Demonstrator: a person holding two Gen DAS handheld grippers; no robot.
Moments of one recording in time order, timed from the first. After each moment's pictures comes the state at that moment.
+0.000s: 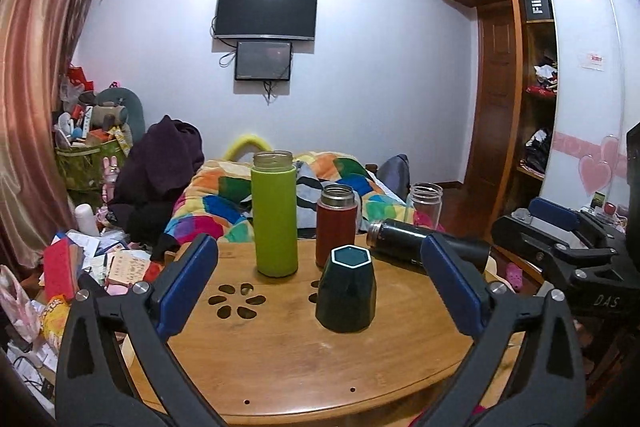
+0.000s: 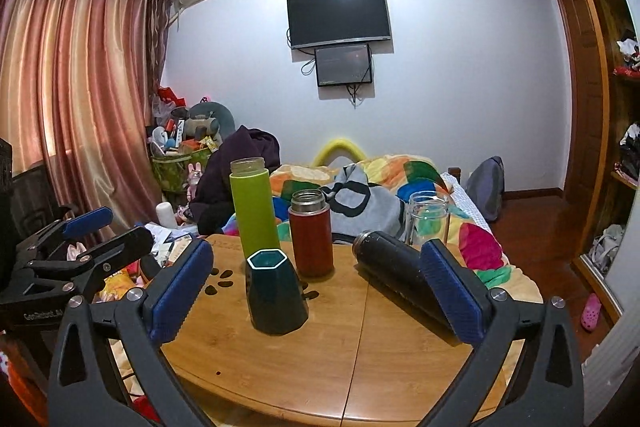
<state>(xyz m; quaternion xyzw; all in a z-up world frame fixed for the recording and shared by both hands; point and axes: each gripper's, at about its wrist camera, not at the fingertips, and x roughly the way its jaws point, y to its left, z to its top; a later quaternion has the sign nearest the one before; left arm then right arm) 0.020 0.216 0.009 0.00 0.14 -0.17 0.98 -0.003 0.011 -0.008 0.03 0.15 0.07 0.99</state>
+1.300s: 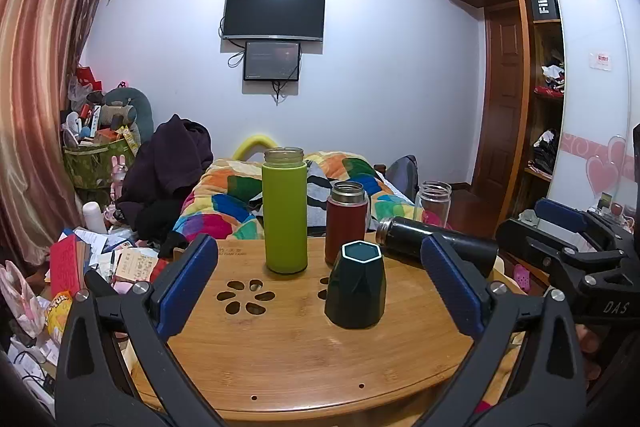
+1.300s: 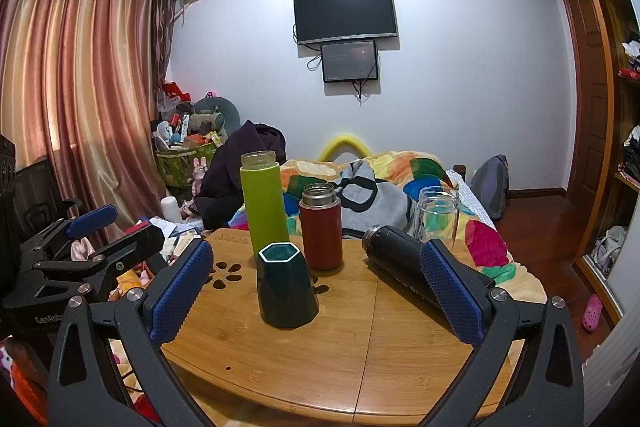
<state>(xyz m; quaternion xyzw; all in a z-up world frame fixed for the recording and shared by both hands) 0.017 0.223 0.004 -0.01 0.14 -0.16 0.98 -0.004 0.022 -0.012 0.03 0.16 0.07 0.98</state>
